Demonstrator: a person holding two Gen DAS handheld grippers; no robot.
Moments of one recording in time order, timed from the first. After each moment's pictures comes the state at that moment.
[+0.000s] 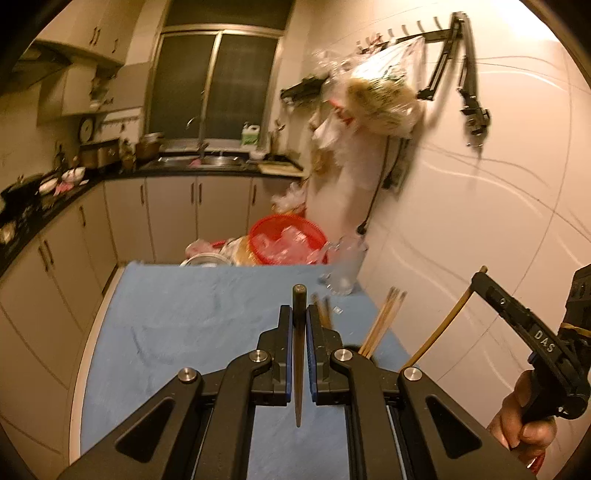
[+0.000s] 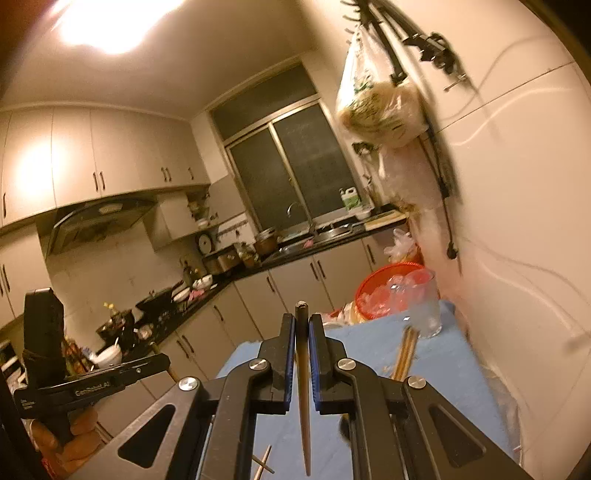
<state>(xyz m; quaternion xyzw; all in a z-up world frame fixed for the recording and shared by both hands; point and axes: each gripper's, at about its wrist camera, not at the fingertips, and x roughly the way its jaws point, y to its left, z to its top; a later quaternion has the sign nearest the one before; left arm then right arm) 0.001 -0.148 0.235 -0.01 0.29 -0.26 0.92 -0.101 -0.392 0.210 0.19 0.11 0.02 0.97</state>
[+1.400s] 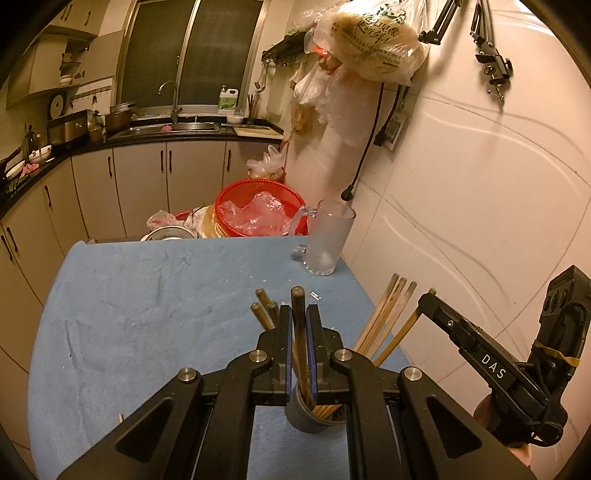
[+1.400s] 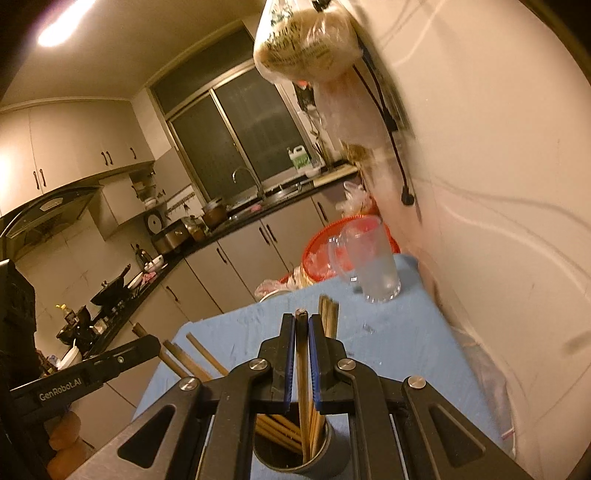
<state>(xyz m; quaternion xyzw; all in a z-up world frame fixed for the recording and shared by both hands) 0.073 -0.247 0.159 0.00 0.35 -0.28 0.89 -0.007 -0.452 0.119 0.23 0.21 -0.04 0.95</state>
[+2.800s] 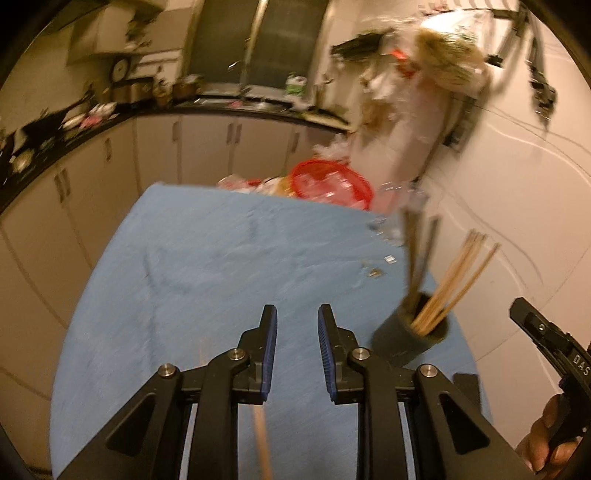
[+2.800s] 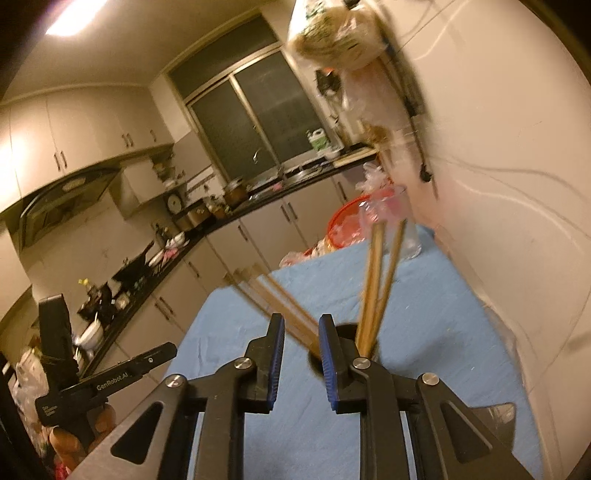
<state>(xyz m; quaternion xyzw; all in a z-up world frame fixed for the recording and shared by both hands) 0.038 -0.110 0.107 -0.05 0.39 -0.18 0.90 -0.075 -0.373 0.117 0.22 0.25 0.01 0.94</state>
